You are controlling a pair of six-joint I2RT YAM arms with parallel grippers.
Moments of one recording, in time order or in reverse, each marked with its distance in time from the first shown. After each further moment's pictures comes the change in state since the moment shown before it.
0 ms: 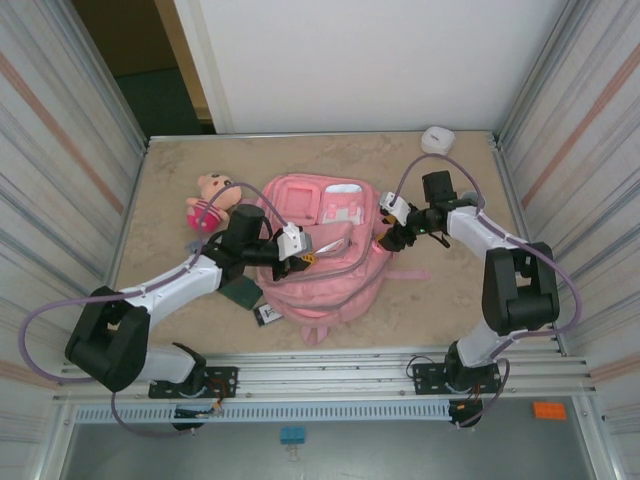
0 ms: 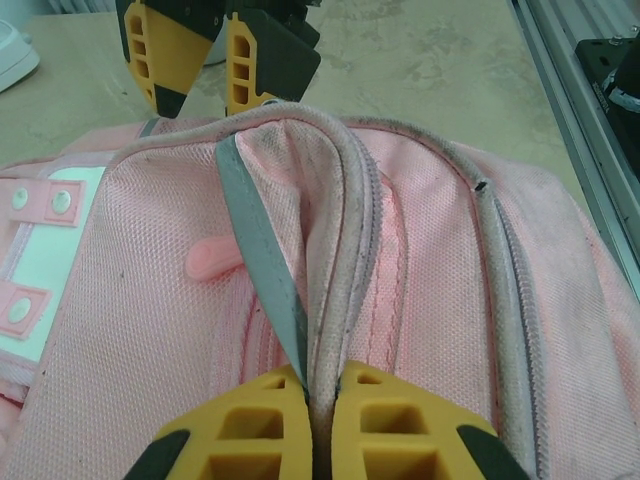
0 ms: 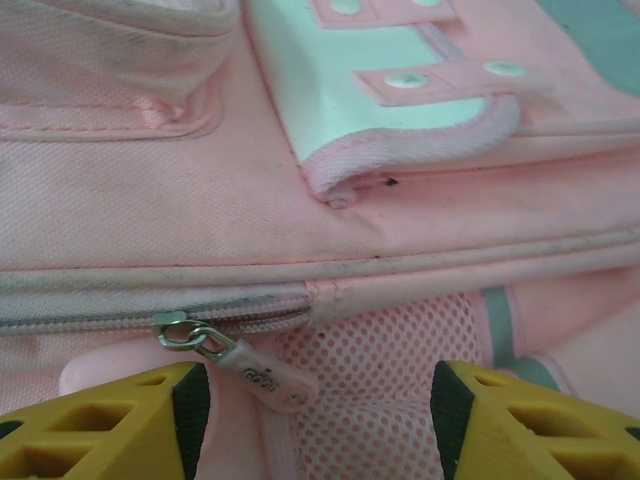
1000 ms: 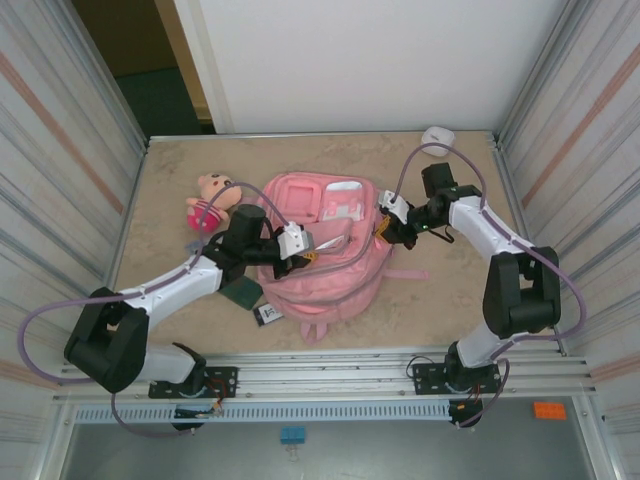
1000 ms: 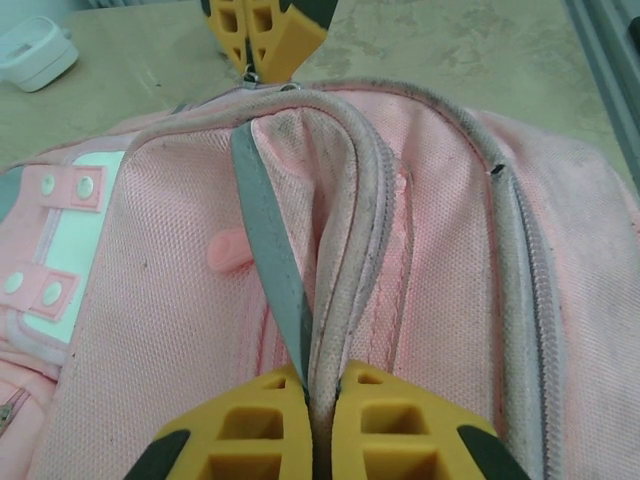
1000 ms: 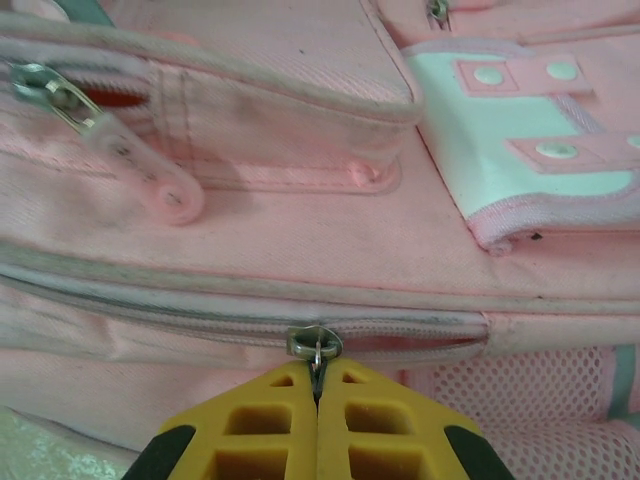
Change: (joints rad) left arm -0.014 -0.006 0.000 0.022 -0.114 -0.001; right arm 0.021 -0.045 0.116 -0.281 -0.087 -0.066
